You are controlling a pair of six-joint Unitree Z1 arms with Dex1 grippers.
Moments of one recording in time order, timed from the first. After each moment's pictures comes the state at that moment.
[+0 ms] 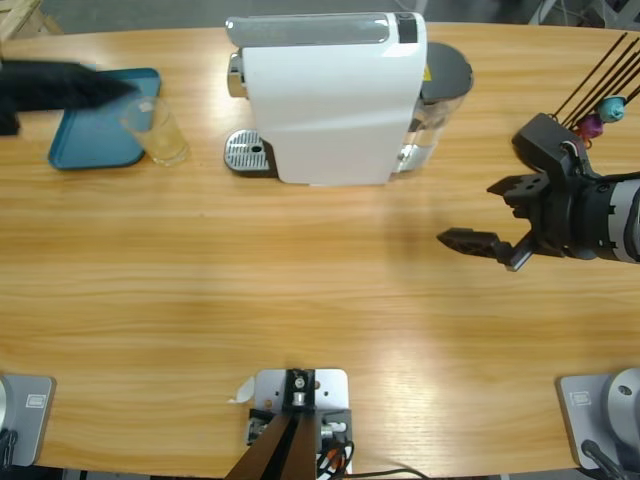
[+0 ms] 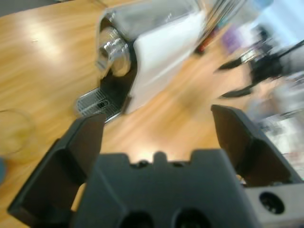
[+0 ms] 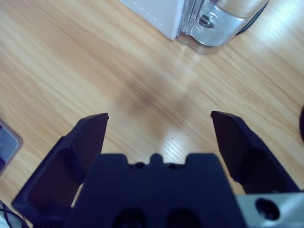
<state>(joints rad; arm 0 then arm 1) -0.44 1.23 -0.82 0.08 -0.58 -0.24 0.81 1.30 -0.69 0.33 -0.05 0.10</state>
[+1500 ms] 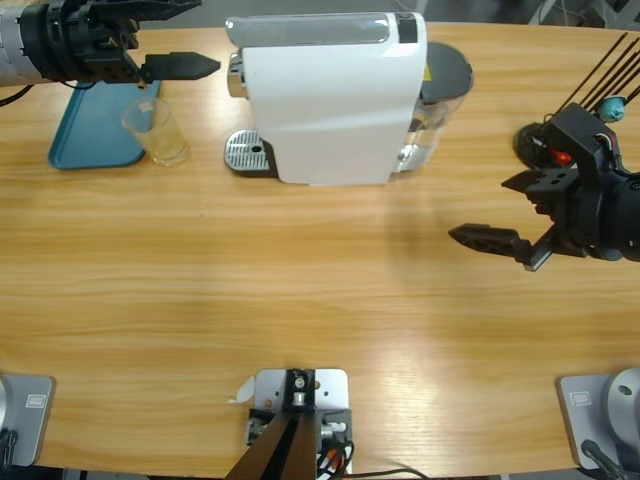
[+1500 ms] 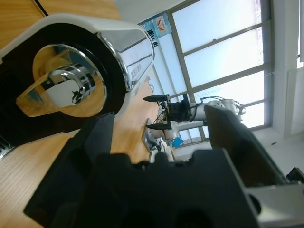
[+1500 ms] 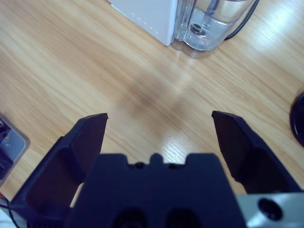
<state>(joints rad) -0.23 1.88 -0.75 -0.93 -1.22 -1.03 0.81 1.24 -0.70 0.37 -0.06 0.12</state>
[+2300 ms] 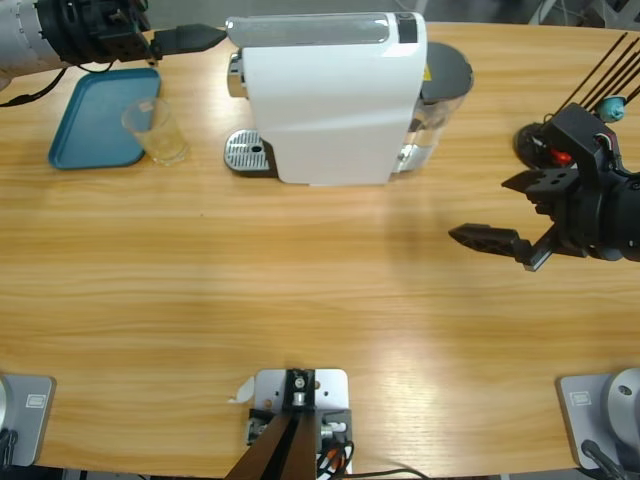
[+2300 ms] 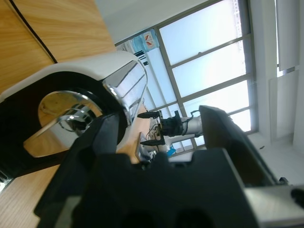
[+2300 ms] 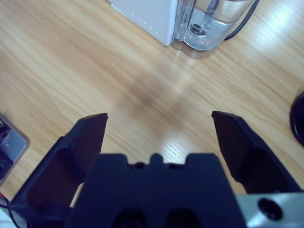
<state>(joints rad) -0.23 2.00 -0.77 -1.33 -1.20 -1.29 0.81 1.24 -0.70 0.37 -0.06 0.12</state>
